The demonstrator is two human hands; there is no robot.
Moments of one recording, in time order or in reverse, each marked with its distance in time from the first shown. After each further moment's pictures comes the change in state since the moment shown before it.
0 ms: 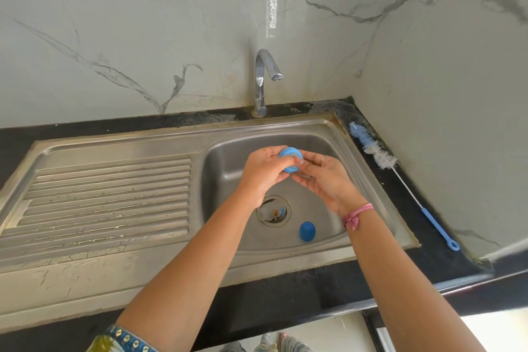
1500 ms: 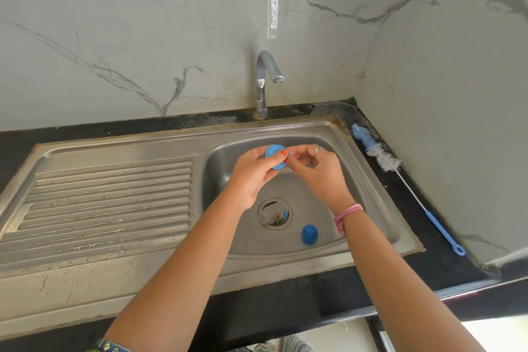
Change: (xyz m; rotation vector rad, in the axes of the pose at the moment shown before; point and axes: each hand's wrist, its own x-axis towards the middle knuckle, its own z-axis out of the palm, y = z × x) left_hand 0.006 0.003 -0.019 -0.114 0.044 -0.058; right_hand 0.008 -0.002 0.016 -0.542 0.154 -0.412
